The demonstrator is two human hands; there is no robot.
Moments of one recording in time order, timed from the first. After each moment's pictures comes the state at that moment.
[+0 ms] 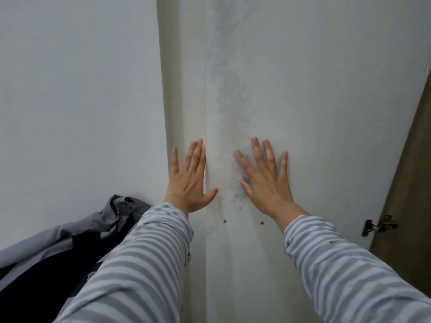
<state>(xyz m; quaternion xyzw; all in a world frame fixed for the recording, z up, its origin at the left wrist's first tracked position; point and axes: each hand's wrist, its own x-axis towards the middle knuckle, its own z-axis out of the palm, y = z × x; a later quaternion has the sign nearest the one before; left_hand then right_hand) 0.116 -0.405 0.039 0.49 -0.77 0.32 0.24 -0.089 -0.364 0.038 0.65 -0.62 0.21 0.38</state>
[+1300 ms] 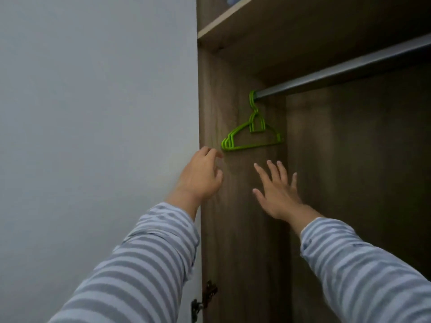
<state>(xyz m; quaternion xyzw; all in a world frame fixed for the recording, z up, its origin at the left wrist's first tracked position) -0.279 -0.333 0.220 0.05 -0.87 -0.01 0.48 -0.411 -0.182 0.176 0.33 -0.88 0.15 0.31</state>
